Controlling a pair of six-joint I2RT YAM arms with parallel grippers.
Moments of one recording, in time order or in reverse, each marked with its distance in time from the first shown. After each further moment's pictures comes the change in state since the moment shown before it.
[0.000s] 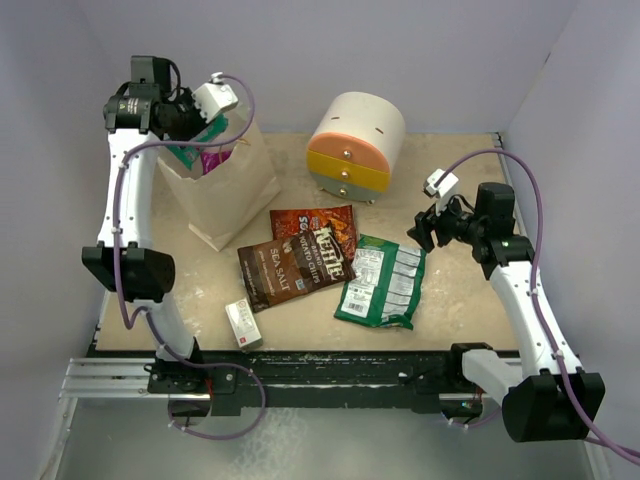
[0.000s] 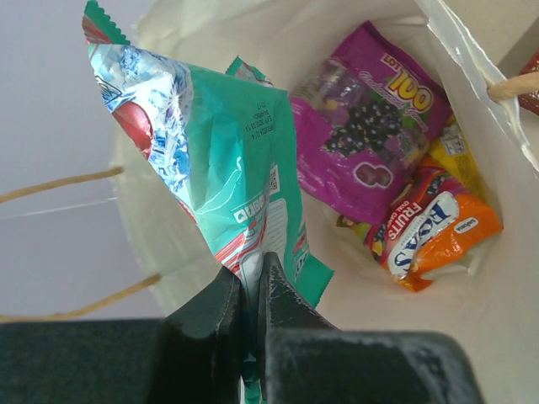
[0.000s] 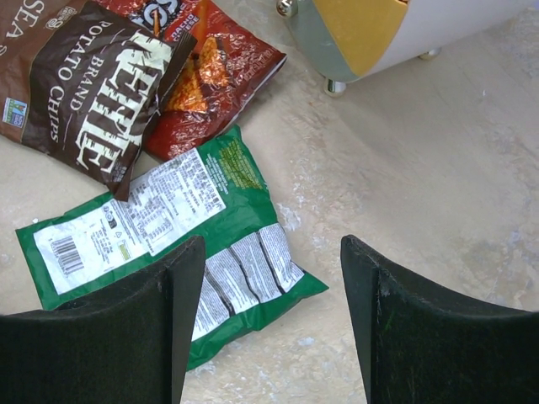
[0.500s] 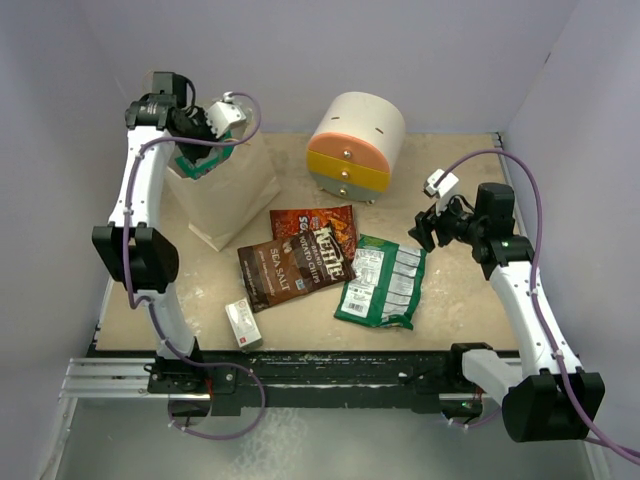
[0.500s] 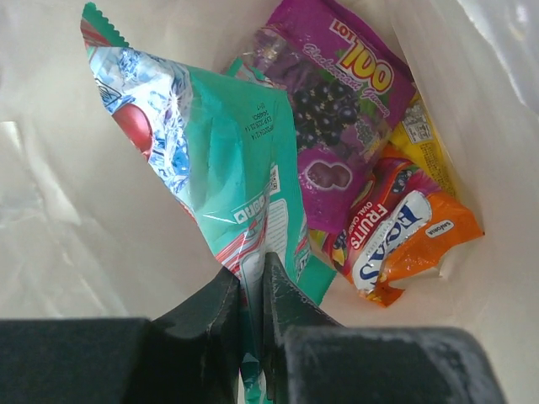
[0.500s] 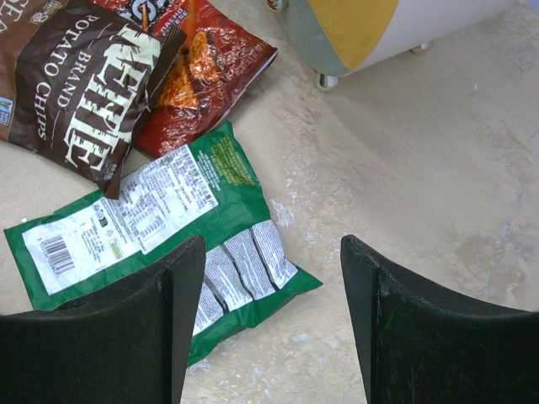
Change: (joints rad) left arm 0.001 0.102 -0.095 -0.001 0.029 0.000; right arm -0.001 0.000 -0.004 0.002 0.024 -0.006
